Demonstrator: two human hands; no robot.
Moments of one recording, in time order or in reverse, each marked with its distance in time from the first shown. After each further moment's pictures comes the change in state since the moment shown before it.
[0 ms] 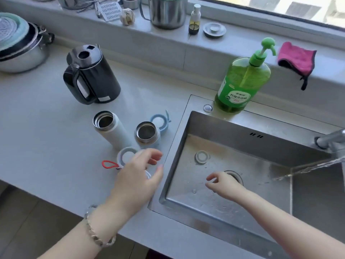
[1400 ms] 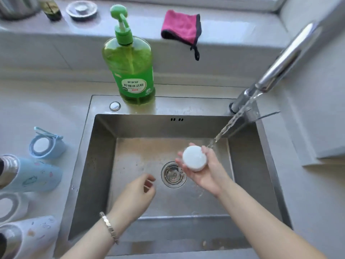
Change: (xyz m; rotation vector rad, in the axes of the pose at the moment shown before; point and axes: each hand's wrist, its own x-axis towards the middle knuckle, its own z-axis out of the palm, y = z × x) left_hand 0.030 0.045 0.235 0.205 -0.547 -0.095; right_hand -0.021 0.148 -0.084 2.055 0.034 0.066
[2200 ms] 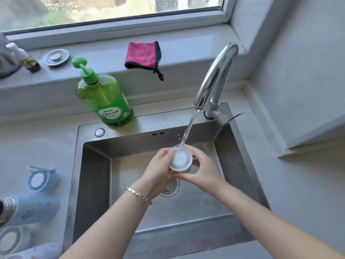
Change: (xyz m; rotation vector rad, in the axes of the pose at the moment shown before) left_hand 0.022 0.149 0.019 -1.009 -0.225 -0.152; right_hand -0.047 -0.044 -0.025 -1.207 0.007 -0.726
